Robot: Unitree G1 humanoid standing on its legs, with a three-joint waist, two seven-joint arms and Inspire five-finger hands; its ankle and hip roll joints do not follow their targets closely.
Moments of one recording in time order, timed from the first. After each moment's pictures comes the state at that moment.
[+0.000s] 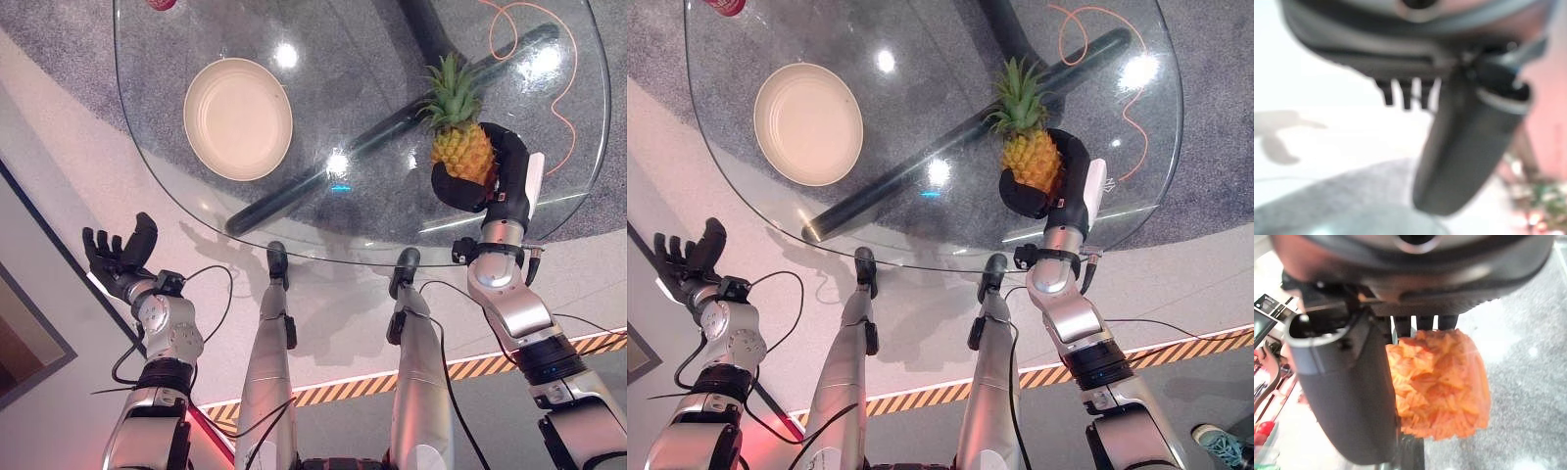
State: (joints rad) left arm -0.46 0.37 0.07 0.62 -0.86 -0.54 0.65; right arm -0.52 -0.58 0.26 0.15 0.19 0.10 -0.70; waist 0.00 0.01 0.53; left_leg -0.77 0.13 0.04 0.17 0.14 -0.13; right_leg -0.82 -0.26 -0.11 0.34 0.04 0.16
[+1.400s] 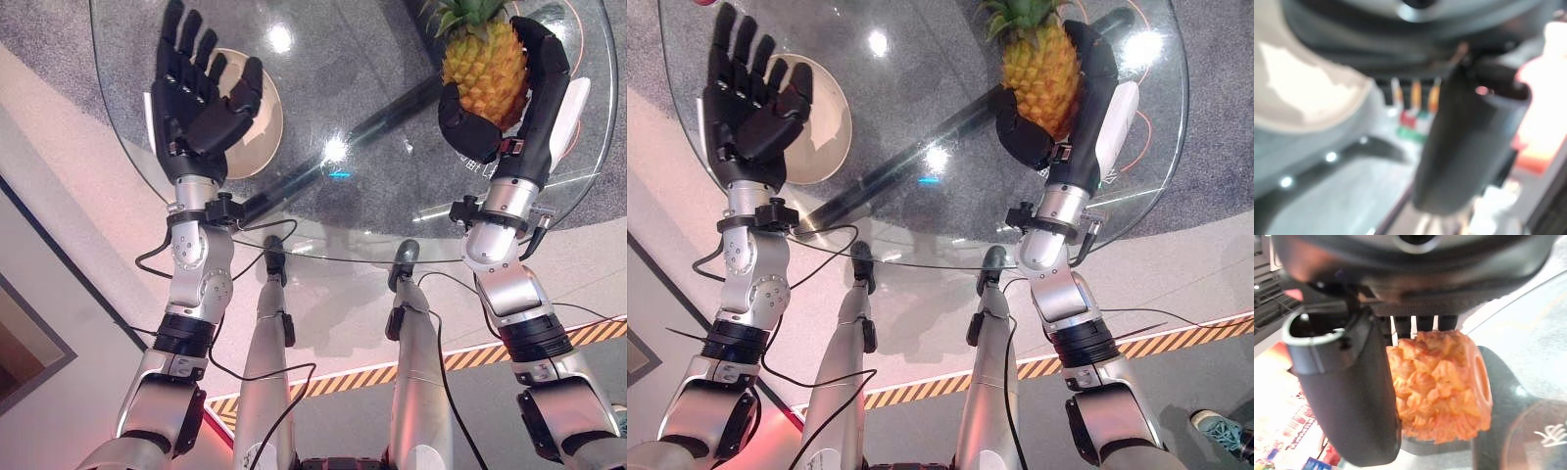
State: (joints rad) left arm -0.66 0.36 -0.11 0.21 -0.76 -0.37 0.14; right arm -0.66 -0.49 0.20 0.10 -0.12 -0.05 -0.76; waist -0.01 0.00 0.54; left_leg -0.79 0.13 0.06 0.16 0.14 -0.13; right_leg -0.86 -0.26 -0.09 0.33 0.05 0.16
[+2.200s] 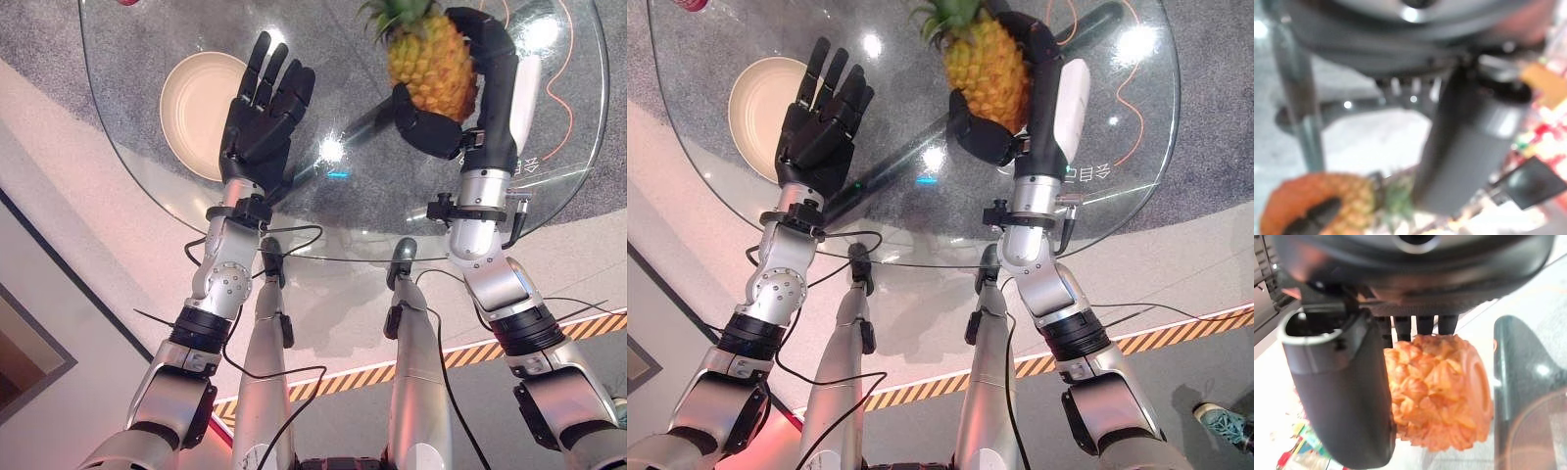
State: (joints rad) left arm -0.70 0.32 -0.19 0.21 -1.15 -0.17 0.00; right arm -0.72 -0.49 0.30 0.10 -0.15 -0.05 -0.64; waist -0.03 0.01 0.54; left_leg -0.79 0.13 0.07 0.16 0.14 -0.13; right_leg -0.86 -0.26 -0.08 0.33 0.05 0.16
